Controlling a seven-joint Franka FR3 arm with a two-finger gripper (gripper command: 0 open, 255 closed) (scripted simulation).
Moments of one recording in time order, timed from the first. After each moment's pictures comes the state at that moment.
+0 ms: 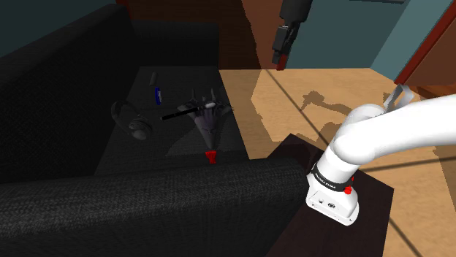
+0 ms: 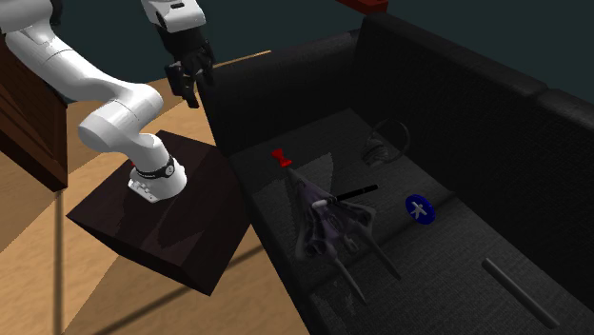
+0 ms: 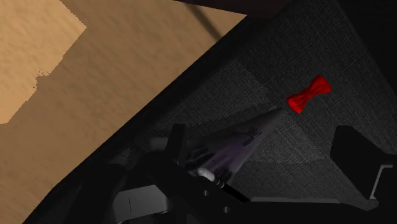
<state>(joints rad) -0.01 -0.81 0.05 -2.30 0.03 1.54 -0.15</state>
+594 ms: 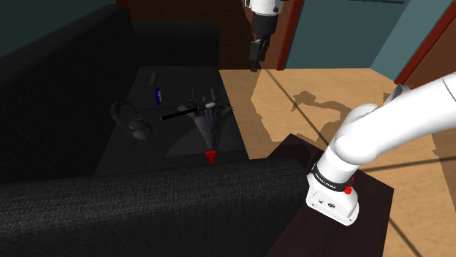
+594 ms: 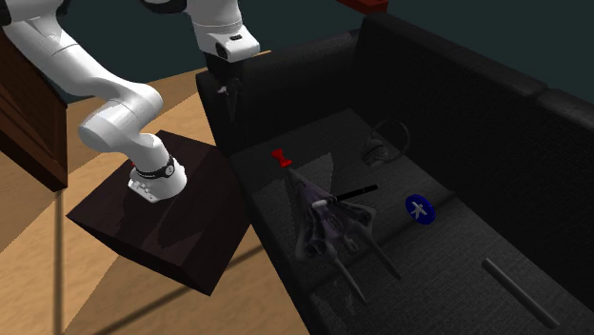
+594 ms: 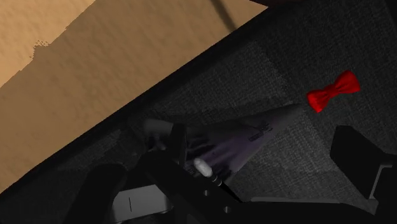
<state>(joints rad) 0.01 -0.58 0.08 -2.26 -0.03 1.69 -0.23</state>
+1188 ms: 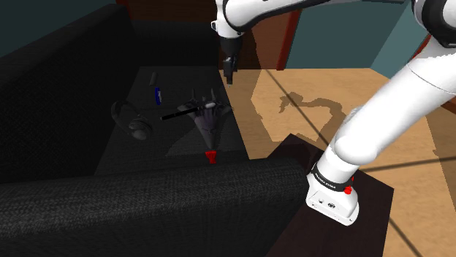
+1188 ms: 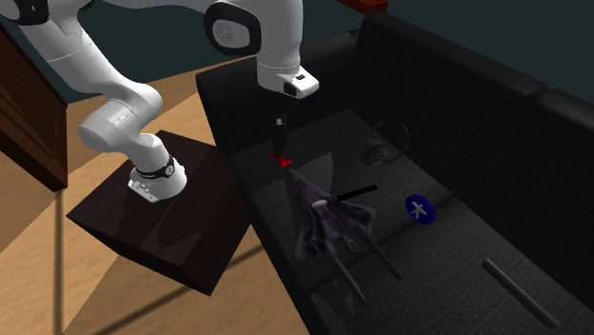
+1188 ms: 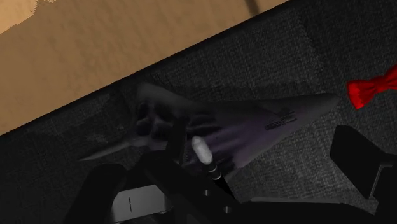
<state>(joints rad) 0.03 -0.23 0.13 -2.14 -0.13 1.87 -0.30</state>
